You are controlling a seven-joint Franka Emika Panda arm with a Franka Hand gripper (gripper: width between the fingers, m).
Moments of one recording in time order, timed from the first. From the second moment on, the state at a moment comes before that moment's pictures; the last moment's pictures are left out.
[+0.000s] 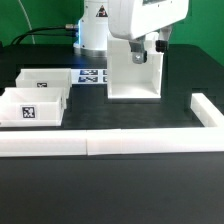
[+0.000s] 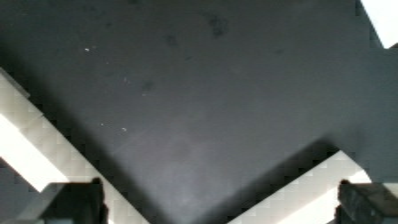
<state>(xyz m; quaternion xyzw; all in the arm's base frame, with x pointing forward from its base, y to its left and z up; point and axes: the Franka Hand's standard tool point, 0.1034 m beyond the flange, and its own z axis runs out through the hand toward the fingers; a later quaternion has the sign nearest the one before) 0.563 0.055 0.114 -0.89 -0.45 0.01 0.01</state>
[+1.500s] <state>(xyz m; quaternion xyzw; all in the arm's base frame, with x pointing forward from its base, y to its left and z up) 0.528 0.073 0.143 -0.92 -0.38 0.01 0.00</state>
